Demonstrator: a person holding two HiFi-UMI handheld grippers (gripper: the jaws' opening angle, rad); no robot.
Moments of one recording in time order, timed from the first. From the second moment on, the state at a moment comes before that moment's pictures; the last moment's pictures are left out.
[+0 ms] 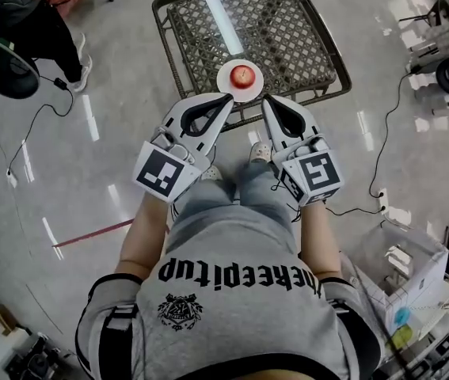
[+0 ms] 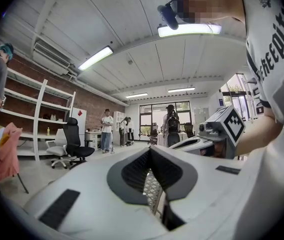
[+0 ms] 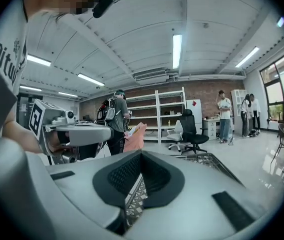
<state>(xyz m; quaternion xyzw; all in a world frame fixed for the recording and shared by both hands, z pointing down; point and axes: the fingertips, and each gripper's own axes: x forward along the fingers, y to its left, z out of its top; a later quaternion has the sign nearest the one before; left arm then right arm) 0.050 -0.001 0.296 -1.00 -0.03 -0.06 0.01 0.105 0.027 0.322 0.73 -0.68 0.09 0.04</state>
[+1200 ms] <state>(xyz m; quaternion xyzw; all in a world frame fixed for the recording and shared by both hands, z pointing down) 0.035 0.019 0.285 -1.00 -0.06 -0.06 0.02 0.072 0.042 0.282 0.73 -0.68 0.05 0.01</state>
